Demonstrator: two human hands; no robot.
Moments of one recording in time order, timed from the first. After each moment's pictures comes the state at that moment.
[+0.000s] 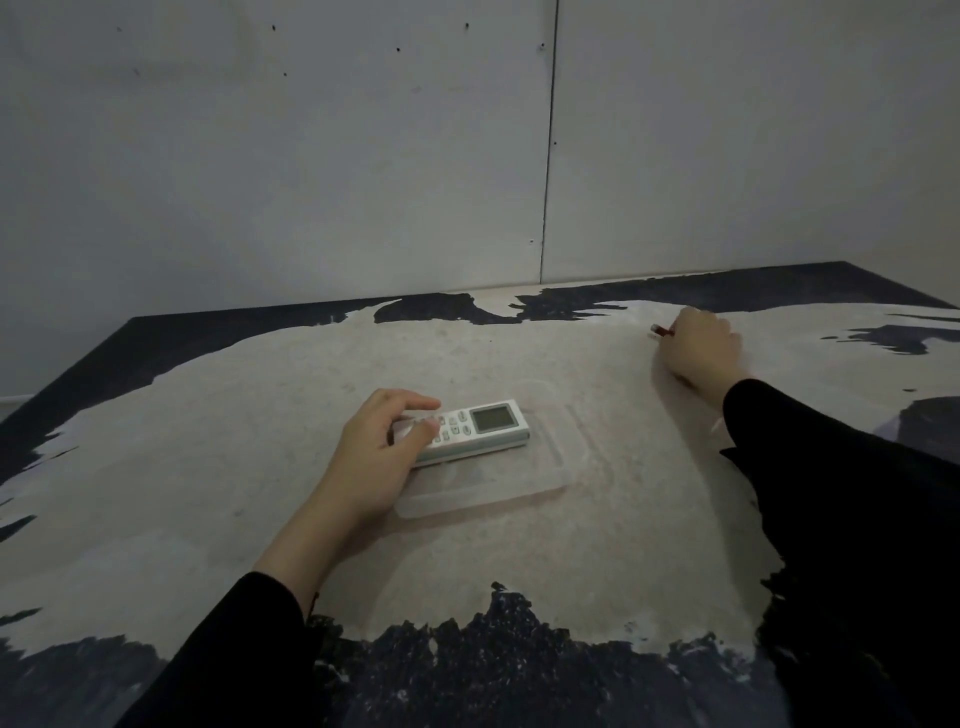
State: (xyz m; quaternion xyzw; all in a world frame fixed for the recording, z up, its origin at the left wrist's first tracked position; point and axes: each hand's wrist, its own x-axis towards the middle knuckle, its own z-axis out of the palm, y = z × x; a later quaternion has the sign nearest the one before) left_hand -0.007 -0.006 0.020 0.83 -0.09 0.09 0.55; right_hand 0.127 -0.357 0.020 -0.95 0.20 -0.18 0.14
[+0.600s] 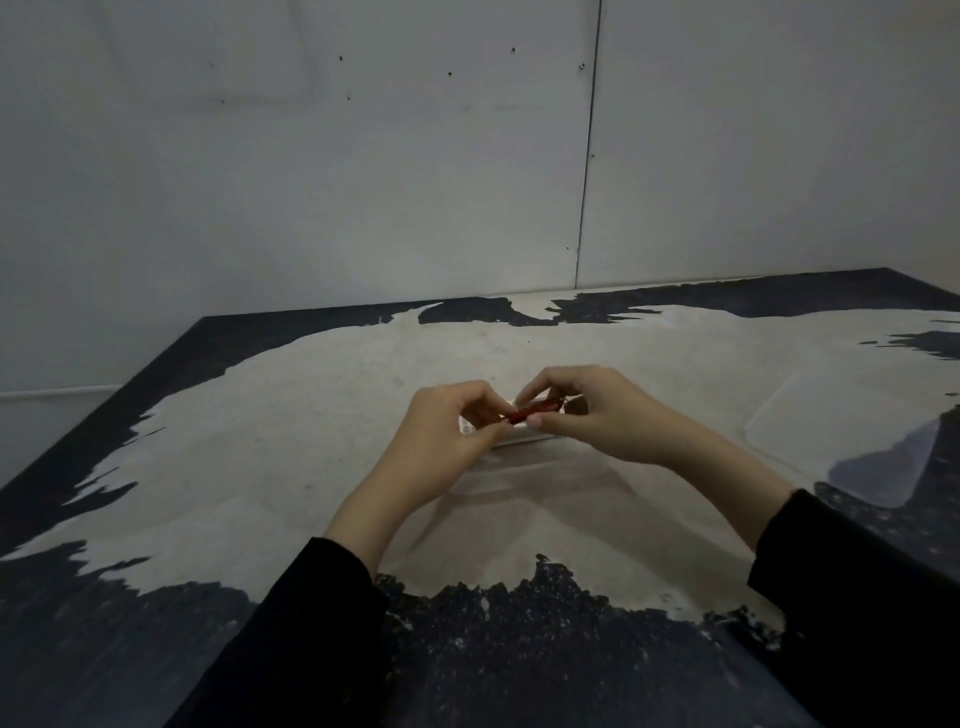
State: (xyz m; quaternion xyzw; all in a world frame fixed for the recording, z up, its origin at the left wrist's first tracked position) left_hand -0.032 -0.014 0.056 0.87 -0.21 0.12 0.43; right_hand -0.009 -0.206 0.062 -0.90 -0.24 -0.01 0.37
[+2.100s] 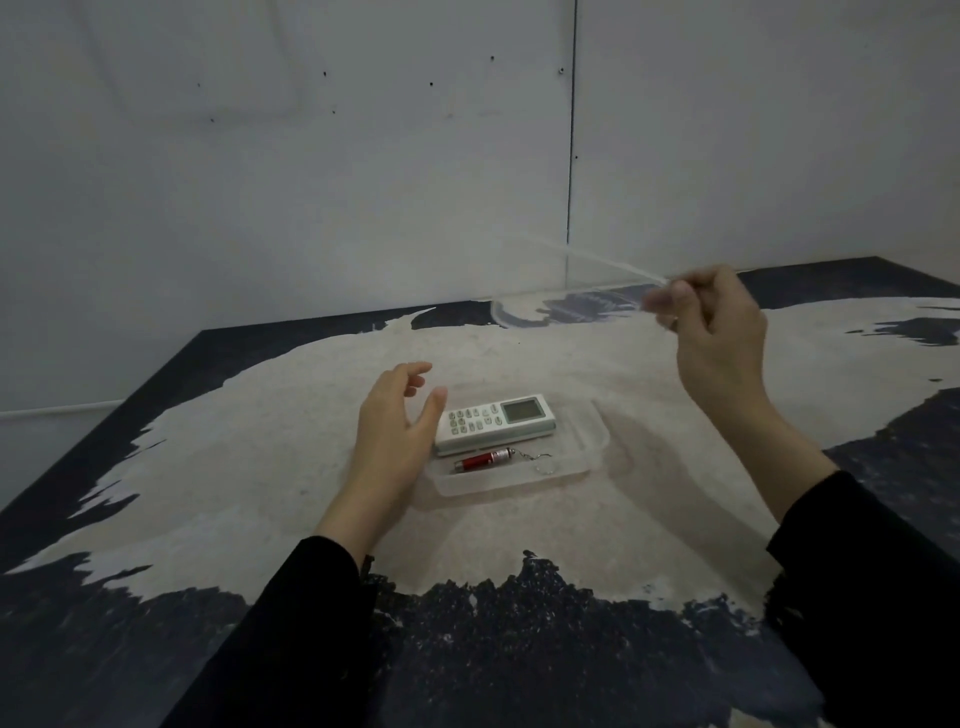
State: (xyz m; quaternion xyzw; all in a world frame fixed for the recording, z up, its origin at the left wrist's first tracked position) left_hand -0.009 0.003 0.030 0.87 -0.06 0.23 0.44; right_hand -0.001 -0.269 0.082 -0.75 -0.03 -0.39 0.54
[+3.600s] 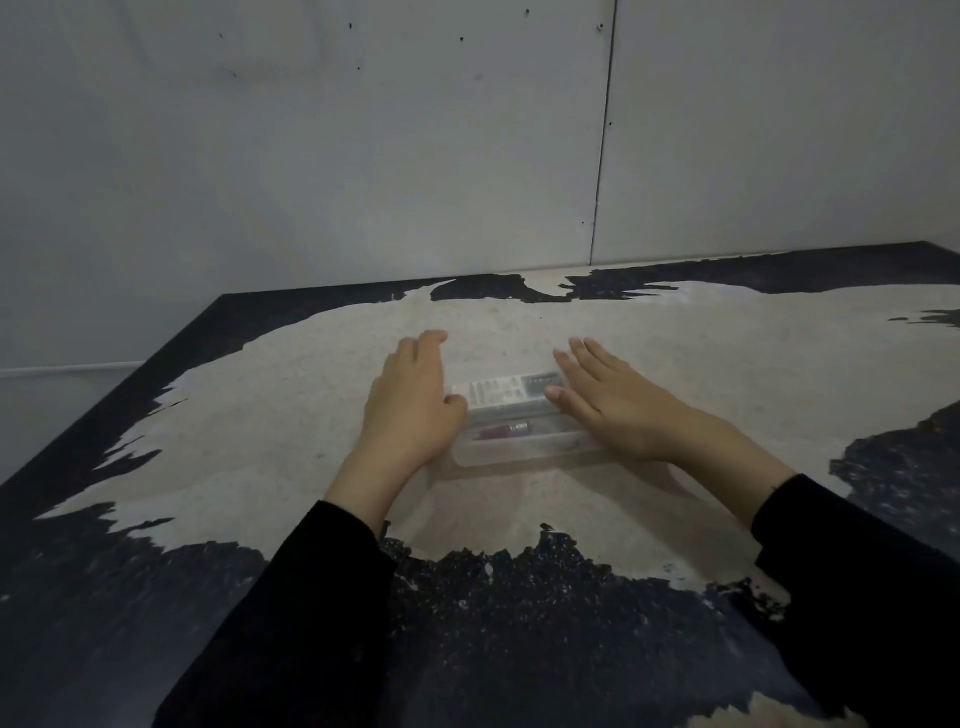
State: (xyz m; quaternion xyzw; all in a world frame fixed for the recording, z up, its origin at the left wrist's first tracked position) left_hand -0.020 0.003 0.046 0.96 -0.04 0.16 0.23; right_hand -0.004 -0.216 0.031 -0.97 -0.21 0.02 0.13
